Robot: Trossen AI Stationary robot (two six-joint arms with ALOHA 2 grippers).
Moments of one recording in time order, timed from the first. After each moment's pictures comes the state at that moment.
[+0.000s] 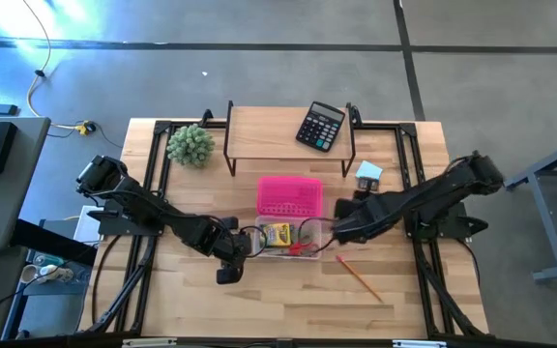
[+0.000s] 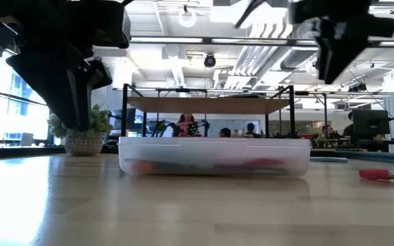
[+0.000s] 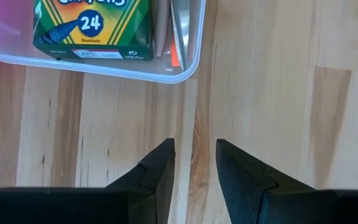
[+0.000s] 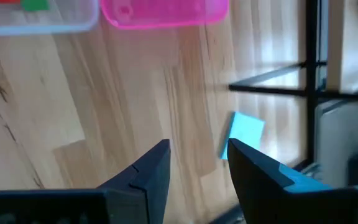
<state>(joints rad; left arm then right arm) -0.32 1.62 0.96 -0.57 -0.14 -0.49 0.34 1.52 1.23 -1.37 0.51 0.53</state>
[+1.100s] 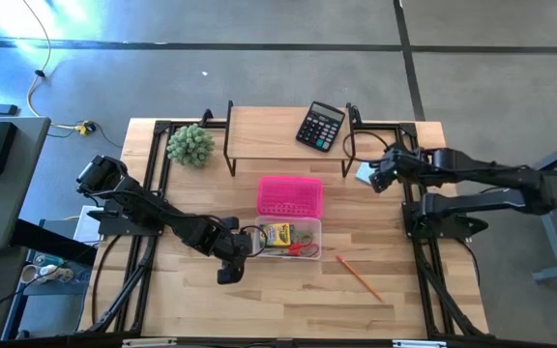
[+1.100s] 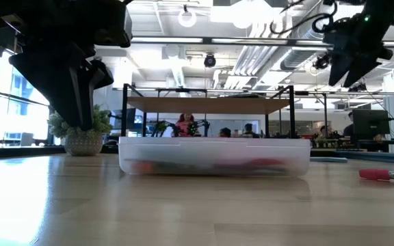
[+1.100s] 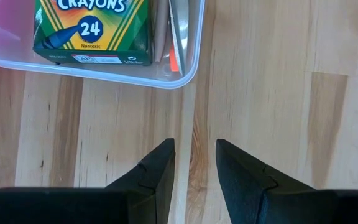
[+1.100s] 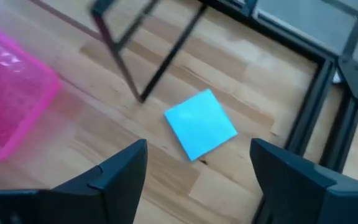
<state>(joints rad) -0.32 1.62 0.96 -0.56 -0.14 -0.49 -0.22 0.84 0.85 -1.15 0.46 0.70</state>
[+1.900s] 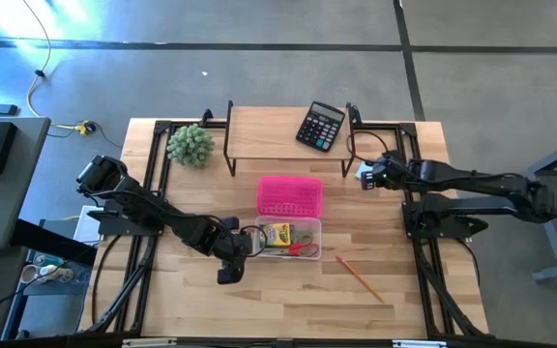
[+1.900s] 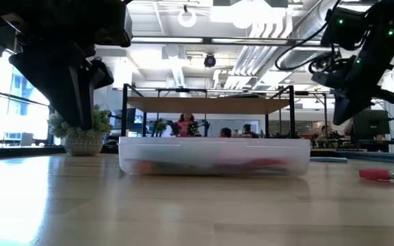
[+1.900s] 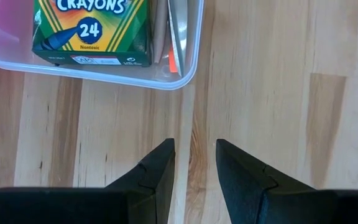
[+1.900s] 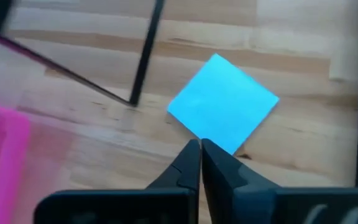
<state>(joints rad) -0.32 1.62 0.96 -0.55 -0.14 -0.49 -0.35 0.82 0.51 -0.78 0.36 0.97</state>
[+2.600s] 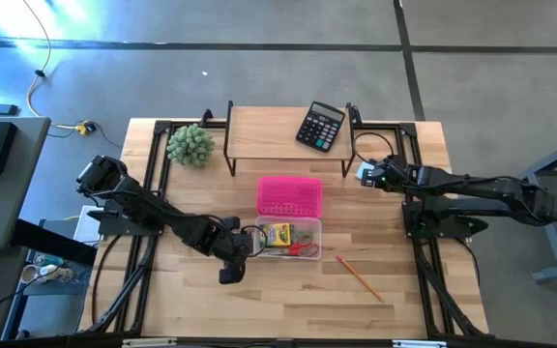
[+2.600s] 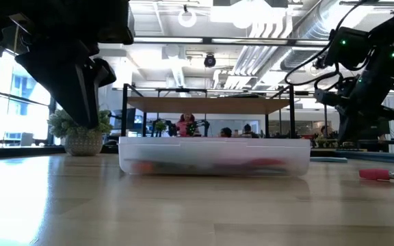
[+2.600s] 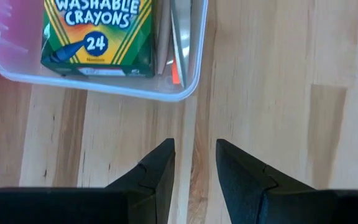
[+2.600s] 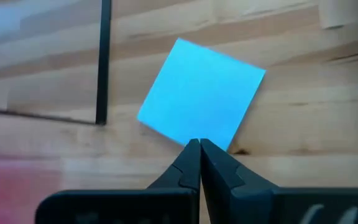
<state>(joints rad) -0.32 1.62 0.96 -0.53 -0.17 -0.49 -0.40 0.83 0.36 -0.61 0.37 1.17</state>
